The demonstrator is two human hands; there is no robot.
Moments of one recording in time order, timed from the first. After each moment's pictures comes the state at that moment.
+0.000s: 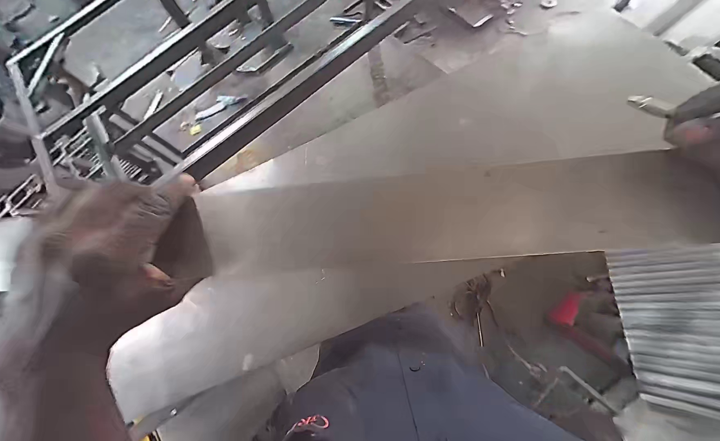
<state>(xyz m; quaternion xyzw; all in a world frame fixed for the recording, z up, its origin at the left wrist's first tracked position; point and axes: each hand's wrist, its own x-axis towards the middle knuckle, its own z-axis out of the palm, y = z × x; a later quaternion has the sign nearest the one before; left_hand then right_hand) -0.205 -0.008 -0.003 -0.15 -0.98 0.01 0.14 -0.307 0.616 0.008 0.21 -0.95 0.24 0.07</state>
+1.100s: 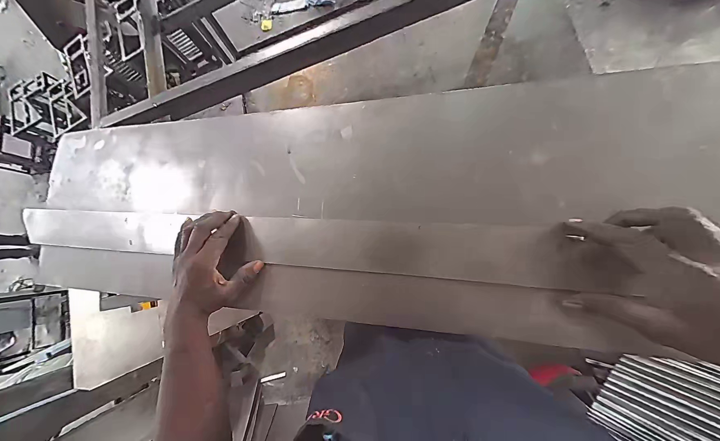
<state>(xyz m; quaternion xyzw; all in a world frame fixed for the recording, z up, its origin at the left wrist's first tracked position) -0.120 0.108 -0.115 0.11 -0.98 -0.12 0.10 -0.415 0.654 -0.088 0.43 -0.88 0.17 -0.11</state>
